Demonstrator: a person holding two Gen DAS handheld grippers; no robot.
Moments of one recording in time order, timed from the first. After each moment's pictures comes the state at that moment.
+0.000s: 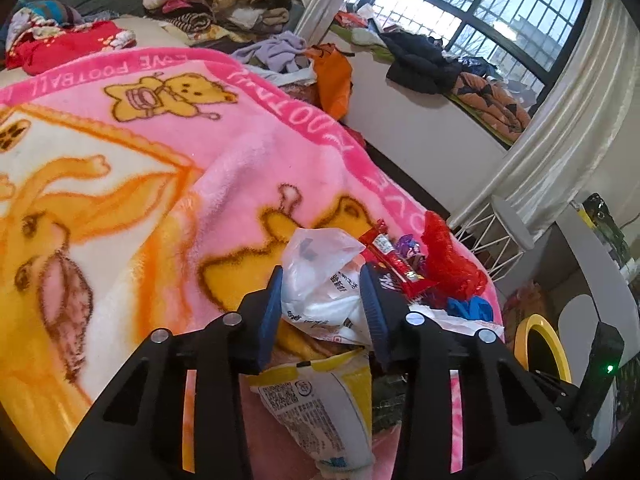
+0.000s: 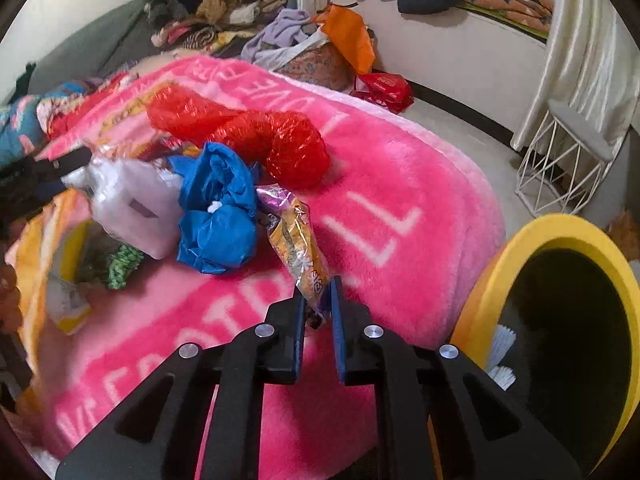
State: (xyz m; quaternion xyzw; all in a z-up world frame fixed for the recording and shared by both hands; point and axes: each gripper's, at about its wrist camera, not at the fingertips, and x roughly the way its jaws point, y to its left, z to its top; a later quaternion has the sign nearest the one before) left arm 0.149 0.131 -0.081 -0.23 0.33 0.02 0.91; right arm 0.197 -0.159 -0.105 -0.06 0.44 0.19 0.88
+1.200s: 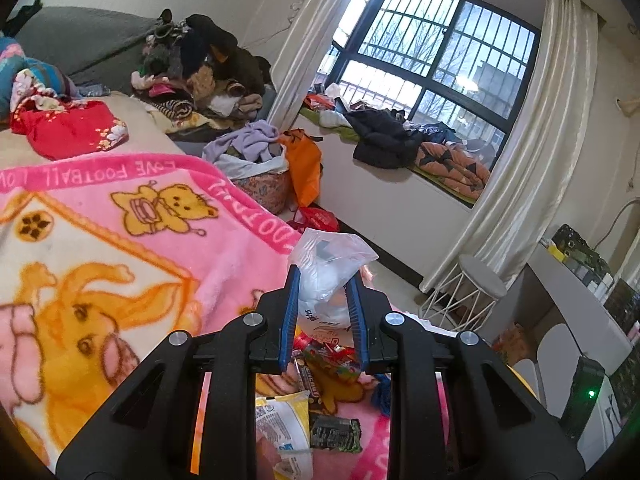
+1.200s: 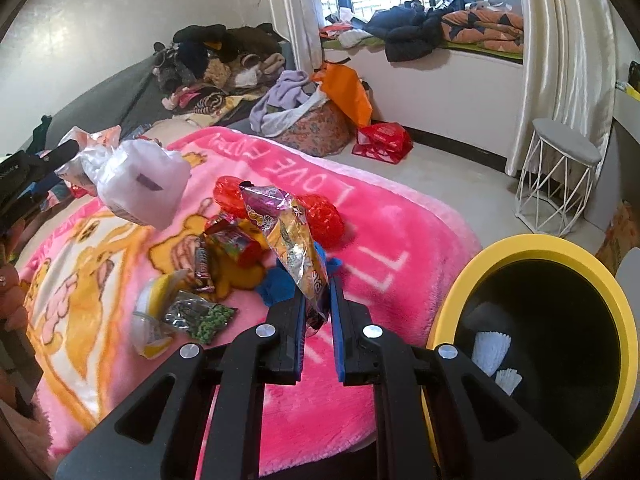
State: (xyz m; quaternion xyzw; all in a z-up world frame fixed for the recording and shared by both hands) left arm 0.095 0.125 0.023 -0.21 0.19 0.01 0.96; right arm 0.144 -0.184 -0.038 0.00 0.35 0.21 0.91
